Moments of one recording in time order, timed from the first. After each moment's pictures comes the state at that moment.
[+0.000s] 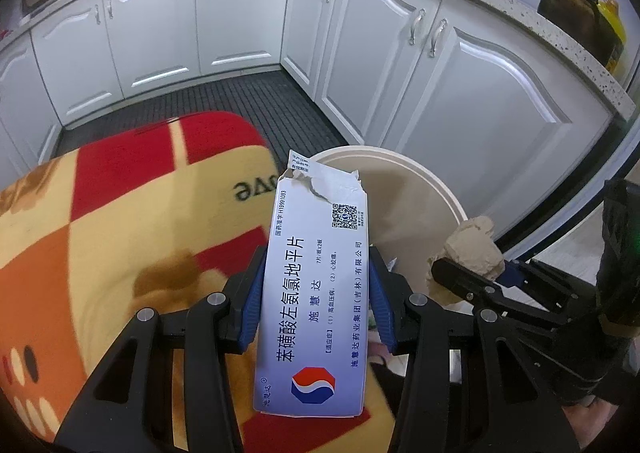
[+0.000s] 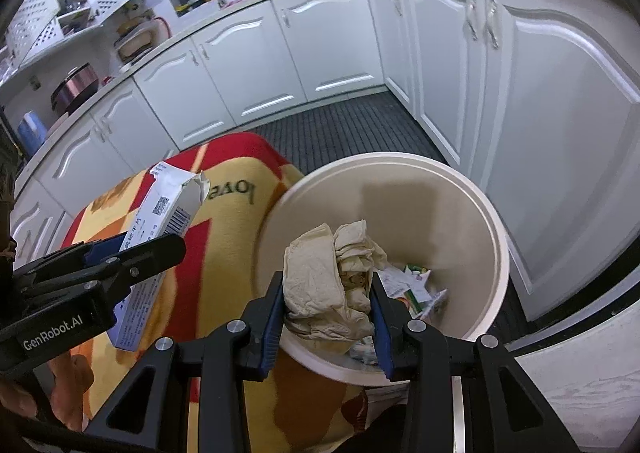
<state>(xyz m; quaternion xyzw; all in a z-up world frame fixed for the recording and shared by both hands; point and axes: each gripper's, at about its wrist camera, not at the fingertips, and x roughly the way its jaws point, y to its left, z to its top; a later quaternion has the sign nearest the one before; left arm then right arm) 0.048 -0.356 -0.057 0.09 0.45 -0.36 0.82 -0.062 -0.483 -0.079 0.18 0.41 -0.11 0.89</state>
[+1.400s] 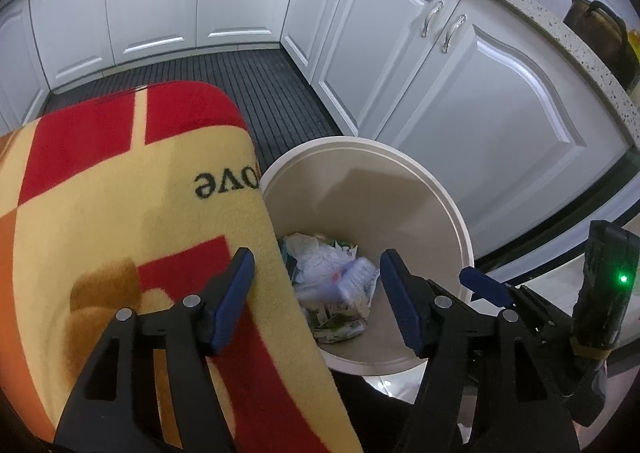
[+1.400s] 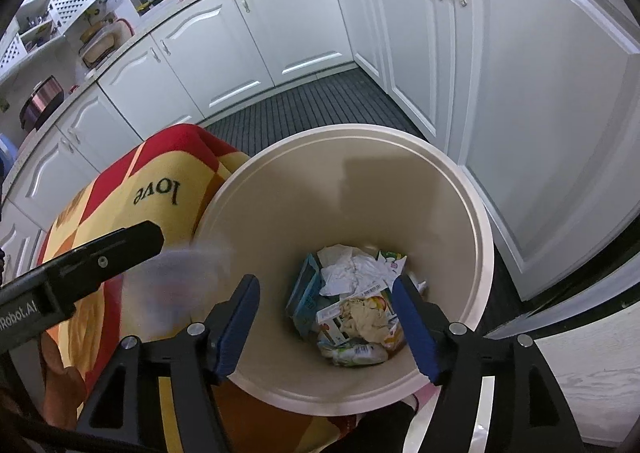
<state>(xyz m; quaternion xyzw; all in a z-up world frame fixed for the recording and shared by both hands) 0.072 -0.381 -0.086 0.04 0.49 -0.35 0.80 -0.047 -0.519 -0.113 0.21 0.44 -0.14 0.86</state>
